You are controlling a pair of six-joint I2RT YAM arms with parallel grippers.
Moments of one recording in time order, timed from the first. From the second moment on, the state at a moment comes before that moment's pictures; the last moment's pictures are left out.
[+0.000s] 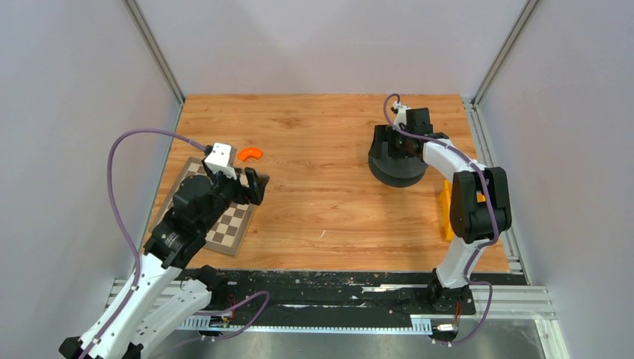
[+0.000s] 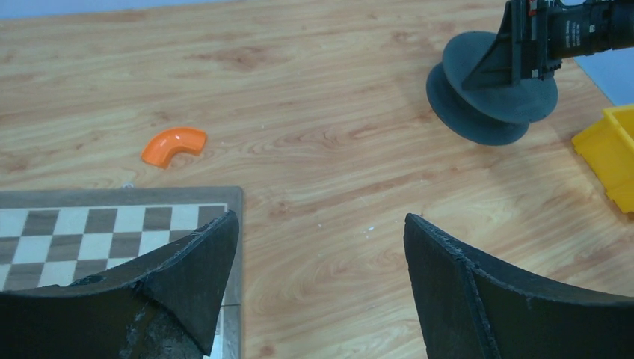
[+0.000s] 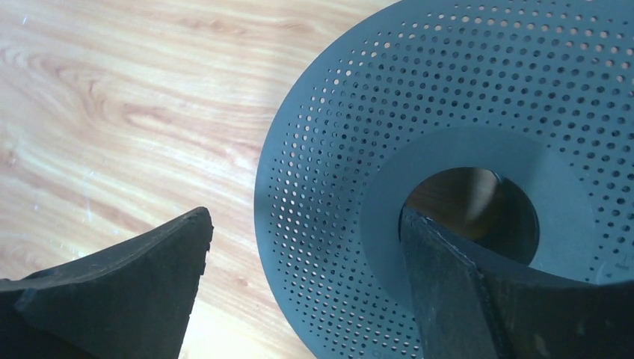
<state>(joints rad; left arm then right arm) -0.54 0.61 0.81 -0.38 -0.14 -0.17 0.14 1.82 1.28 -0.27 -0.29 0.11</state>
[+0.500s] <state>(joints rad) -0.54 0.70 0.74 -0.42 -0.03 -0.51 0.54 1.67 1.02 -0.14 -0.37 0.22</state>
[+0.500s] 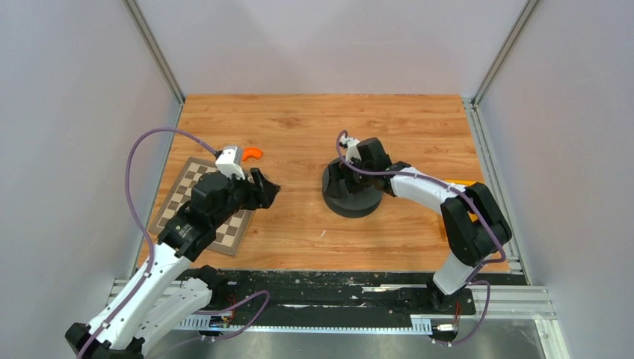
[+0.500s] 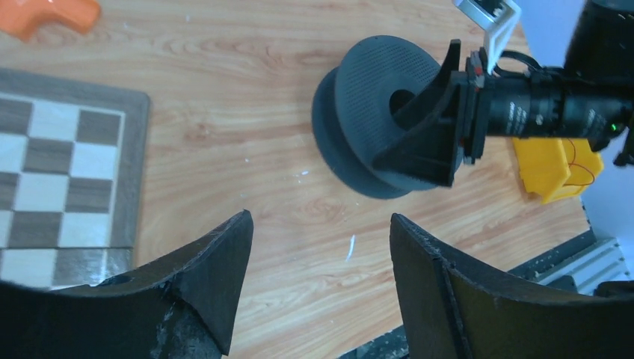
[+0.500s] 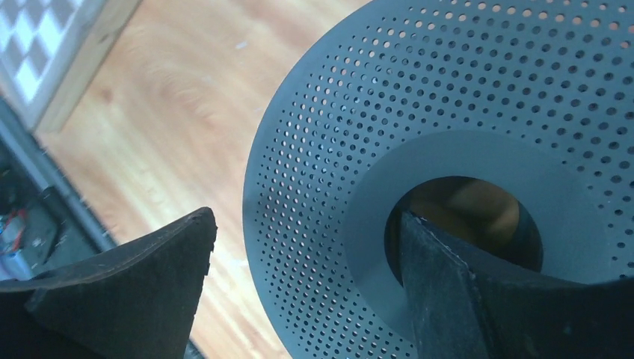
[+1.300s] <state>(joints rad) -0.54 1.32 0.60 0.17 0.23 -0.79 0.66 0.88 0.75 -0.10 -0.28 0.37</state>
